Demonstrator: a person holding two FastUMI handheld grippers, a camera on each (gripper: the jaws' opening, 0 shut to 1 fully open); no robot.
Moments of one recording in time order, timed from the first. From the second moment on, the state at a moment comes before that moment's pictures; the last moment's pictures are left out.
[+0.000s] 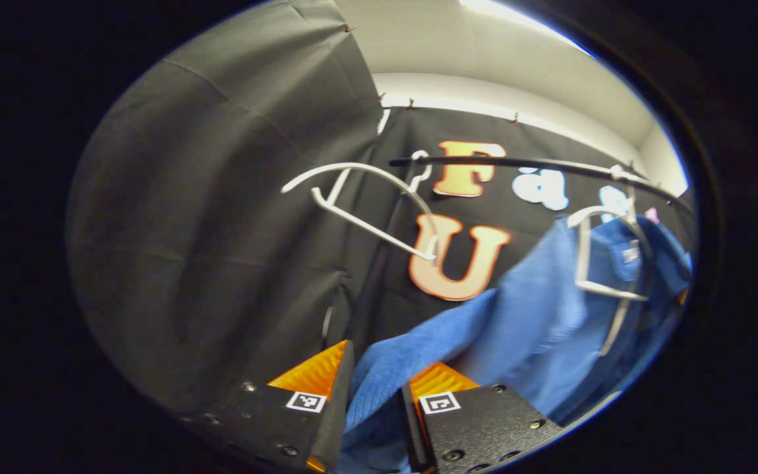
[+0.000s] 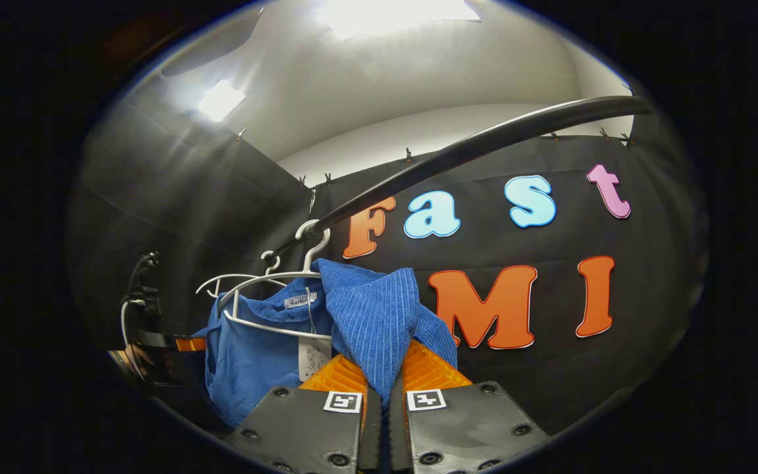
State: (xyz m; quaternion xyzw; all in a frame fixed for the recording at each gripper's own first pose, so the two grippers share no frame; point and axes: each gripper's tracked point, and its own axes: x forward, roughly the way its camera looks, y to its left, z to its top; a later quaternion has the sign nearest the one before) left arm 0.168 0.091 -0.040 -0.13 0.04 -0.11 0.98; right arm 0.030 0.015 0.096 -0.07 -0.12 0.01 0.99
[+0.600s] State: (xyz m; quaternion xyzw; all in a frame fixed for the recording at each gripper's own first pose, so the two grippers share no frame) left arm 0.153 0.004 -0.001 -0.21 0.02 -0.25 0.94; right arm 0.028 0.010 0.100 -0.08 -0.13 0.01 0.99
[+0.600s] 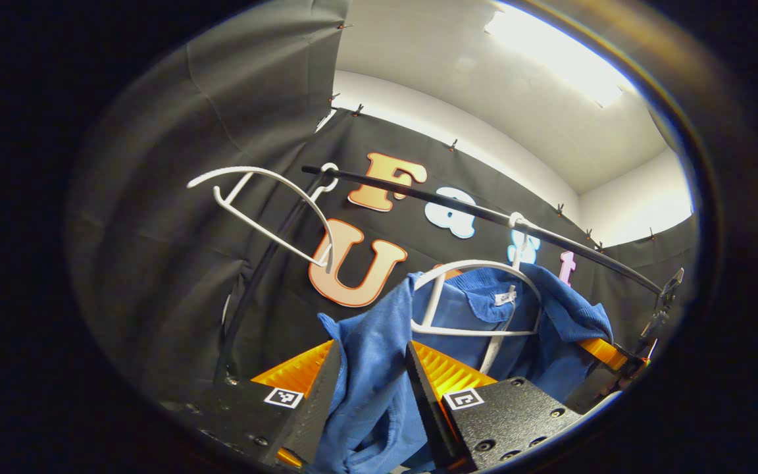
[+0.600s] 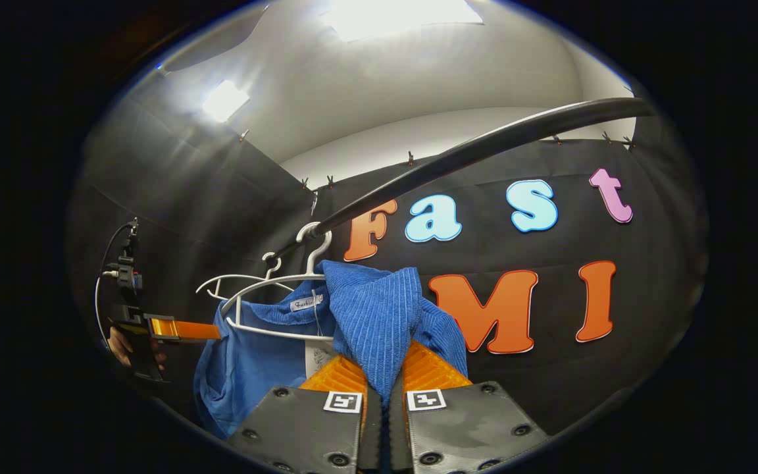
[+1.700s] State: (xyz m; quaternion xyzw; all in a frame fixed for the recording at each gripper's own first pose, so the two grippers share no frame) left arm 0.178 0.083 0.115 -0.10 -0.11 -0.24 0.96; right arm 0.039 0.011 0.100 -0.07 -0.13 0.02 0.99
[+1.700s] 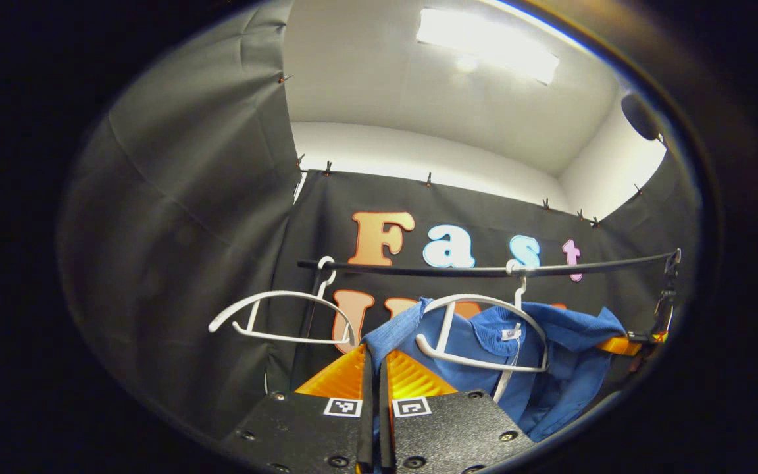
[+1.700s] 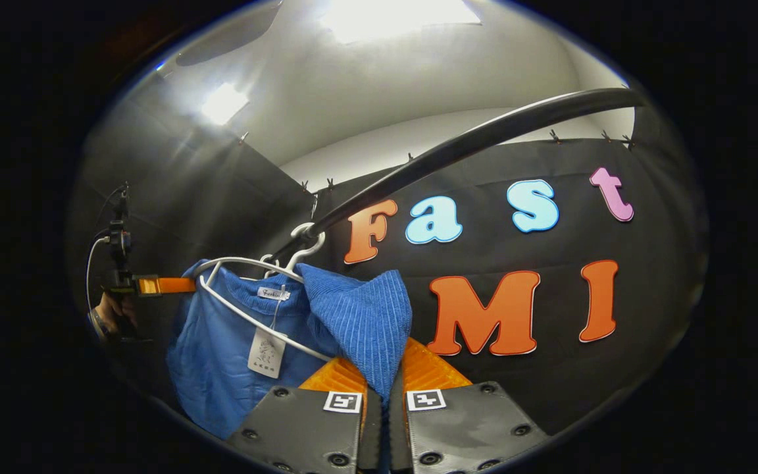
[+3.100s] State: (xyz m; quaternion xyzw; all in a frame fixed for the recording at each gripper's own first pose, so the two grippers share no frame) left arm 0.215 0.056 -0.056 -0.29 0.05 -0.32 0.90; right arm 0.033 -0.016 0.119 -0.11 -0.15 -0.15 0.97
